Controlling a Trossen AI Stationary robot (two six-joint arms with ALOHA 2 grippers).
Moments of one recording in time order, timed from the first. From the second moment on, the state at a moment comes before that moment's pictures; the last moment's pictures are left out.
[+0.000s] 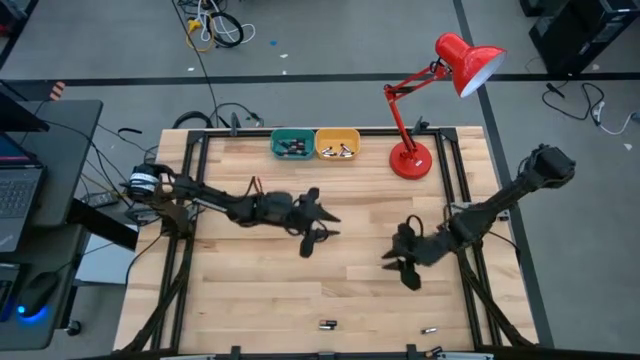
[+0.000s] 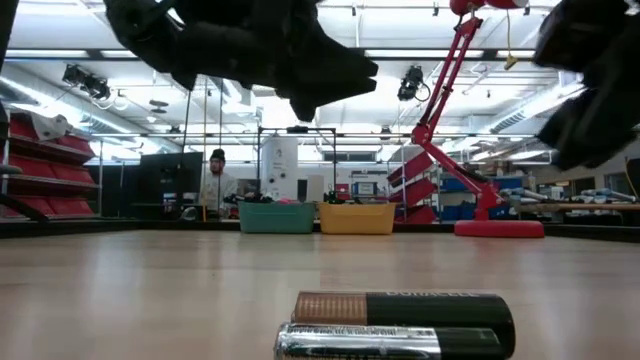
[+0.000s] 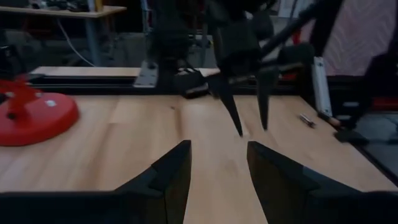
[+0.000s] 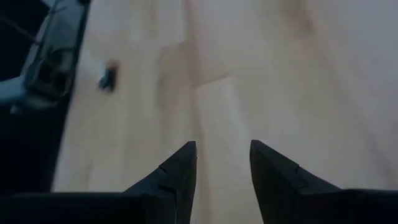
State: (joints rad) left arm -0.06 1.68 0.82 0.70 0.05 -0.06; right arm 0.55 1.14 0.45 -0.07 0.24 0.75
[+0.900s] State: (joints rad) left arm -0.55 1.95 0.81 0.86 -0.07 -0.12; right arm 0.85 1.54 0.72 -0.33 0.43 1.09
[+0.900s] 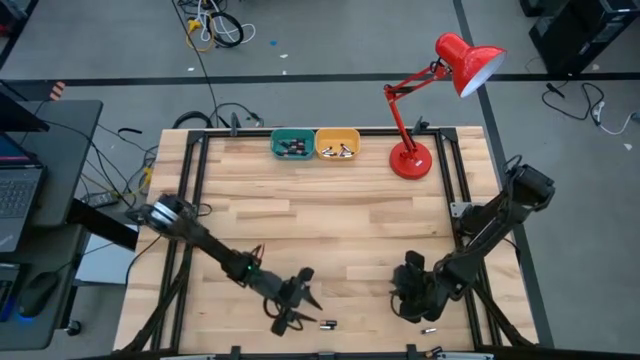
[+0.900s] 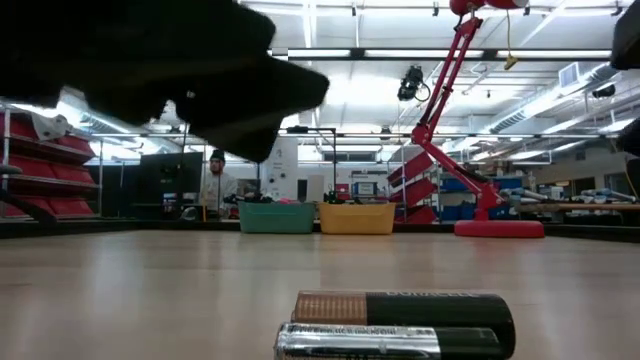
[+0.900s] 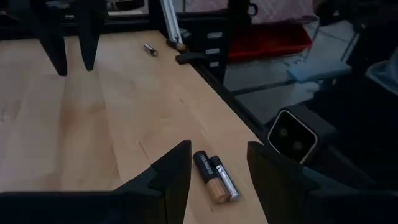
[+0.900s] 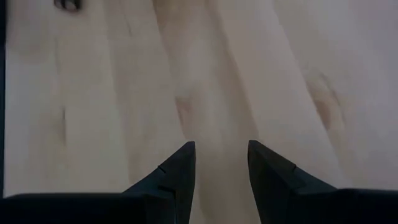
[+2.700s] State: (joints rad) left arm -0.59 2.13 0.90 0.96 -0.34 -0.16; right arm 0.67 2.01 0.79 0.65 0.05 0.34
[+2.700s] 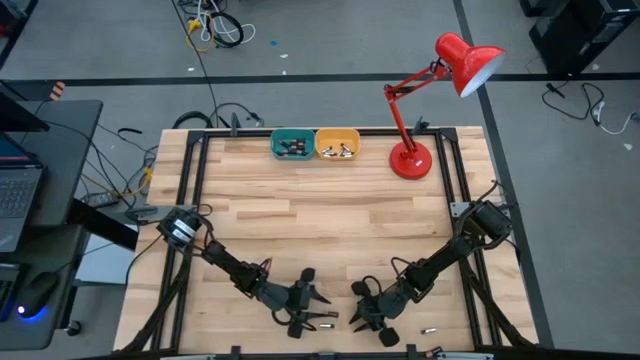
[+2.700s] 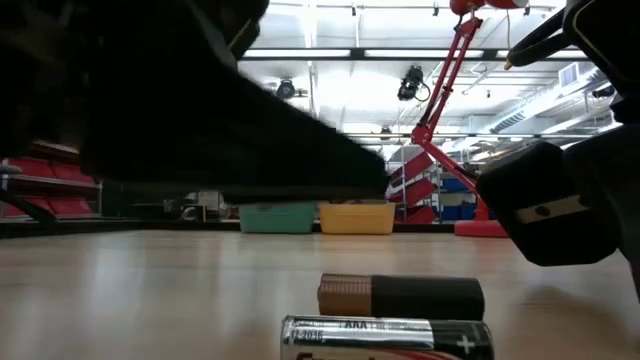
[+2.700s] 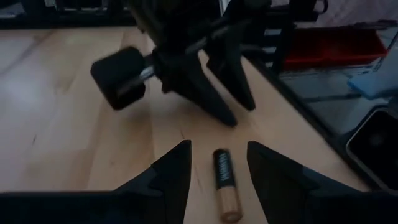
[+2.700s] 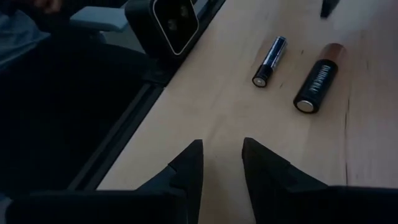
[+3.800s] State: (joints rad) left arm -0.51 2.13 0.91 0.78 -0.35 -0.20; right arm 0.66 2.01 0.79 0.65 0.05 0.32
